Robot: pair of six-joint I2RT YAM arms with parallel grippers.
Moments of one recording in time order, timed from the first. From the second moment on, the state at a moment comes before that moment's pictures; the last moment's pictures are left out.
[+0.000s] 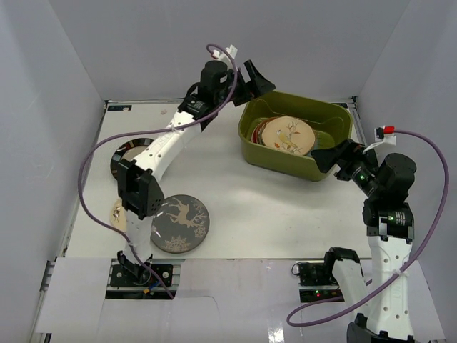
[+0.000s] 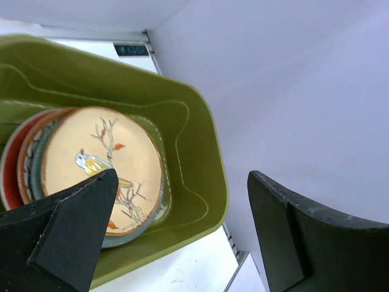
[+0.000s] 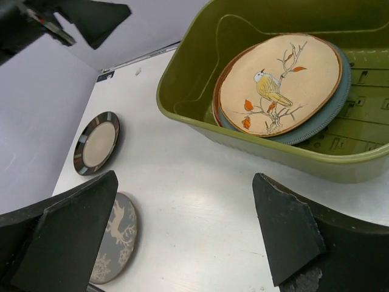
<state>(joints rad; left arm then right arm) -0.60 2.07 2.12 -0.22 0.25 -0.80 -0.10 0.66 0.95 -0.49 -0.49 0.47</state>
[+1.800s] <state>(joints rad) 0.50 1.68 0.95 -0.23 0.12 -0.67 1.14 1.90 0.61 0.91 -0.01 1.28</state>
